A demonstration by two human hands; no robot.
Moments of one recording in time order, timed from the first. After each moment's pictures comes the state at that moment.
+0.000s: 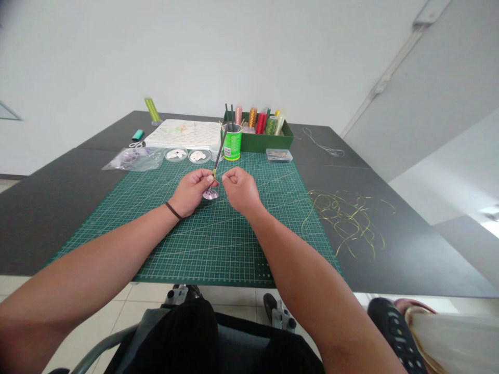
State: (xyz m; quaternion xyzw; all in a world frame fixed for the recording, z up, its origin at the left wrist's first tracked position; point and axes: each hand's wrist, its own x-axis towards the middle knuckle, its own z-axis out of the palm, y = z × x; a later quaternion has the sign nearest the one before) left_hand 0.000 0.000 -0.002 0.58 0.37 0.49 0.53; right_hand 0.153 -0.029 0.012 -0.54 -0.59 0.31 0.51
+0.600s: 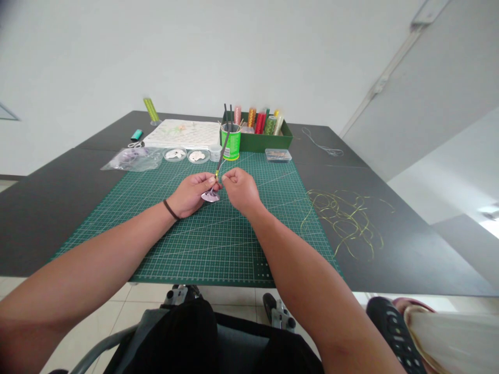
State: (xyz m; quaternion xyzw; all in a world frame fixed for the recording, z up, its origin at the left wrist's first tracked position) left_hand 0.001 -0.001 -0.002 0.51 0.31 0.45 0.66; right_hand 0.156 -0.023 0.005 -0.55 -0.57 0.34 0.51
